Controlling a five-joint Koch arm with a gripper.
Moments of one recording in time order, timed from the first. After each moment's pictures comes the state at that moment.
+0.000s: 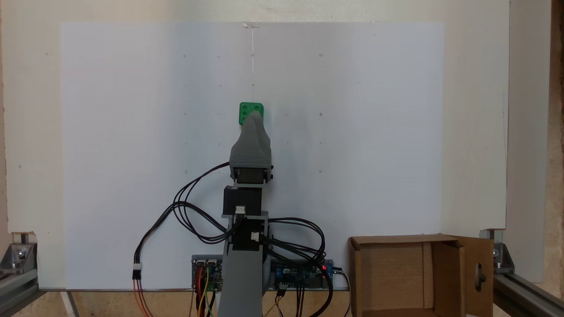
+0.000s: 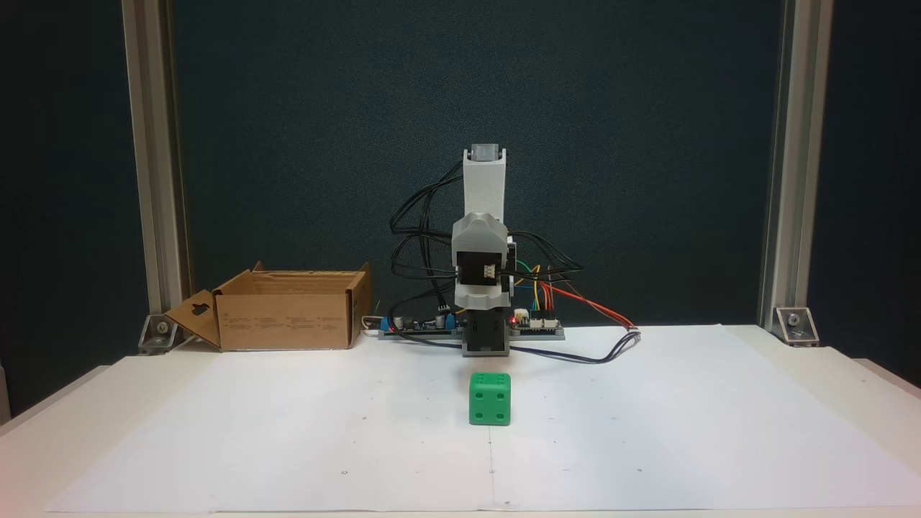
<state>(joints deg) 2.2 129.6 176.5 -76.4 -3.8</state>
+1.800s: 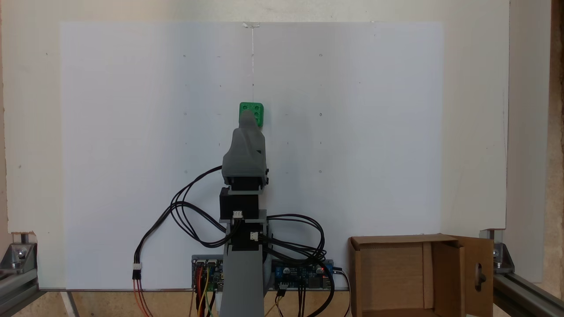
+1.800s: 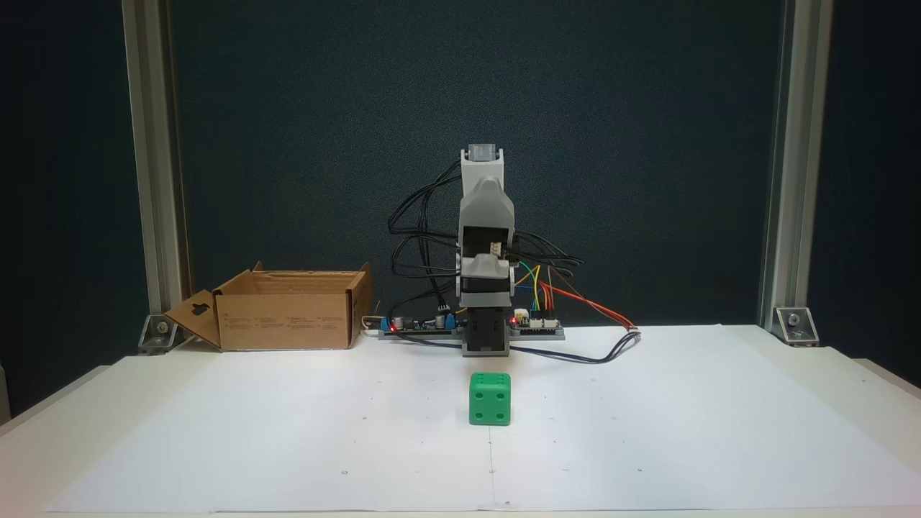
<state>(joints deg) -0.7 129.6 176.4 -87.4 -5.3</state>
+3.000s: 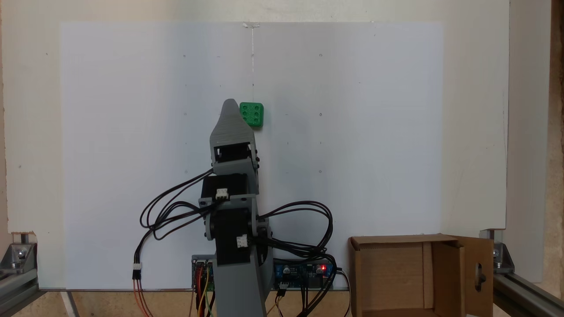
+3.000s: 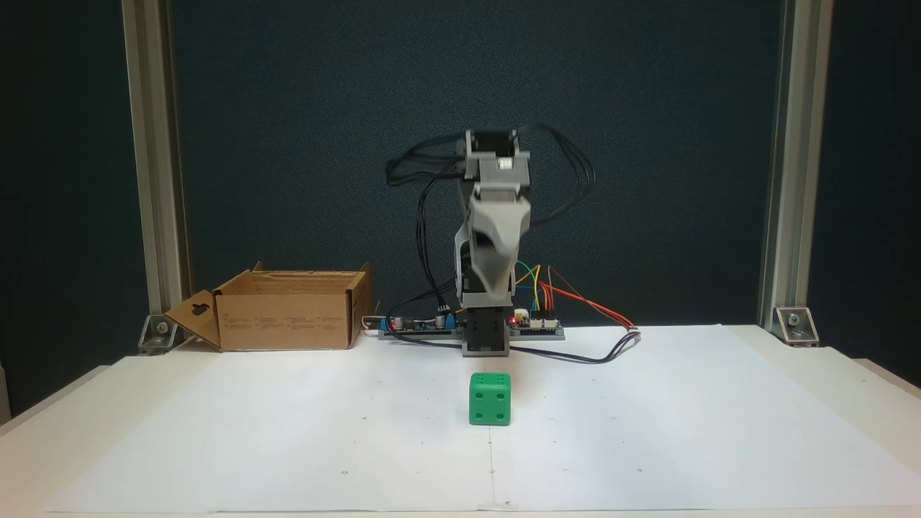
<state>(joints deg) -5.6 129.6 119.1 31.9 -5.1</state>
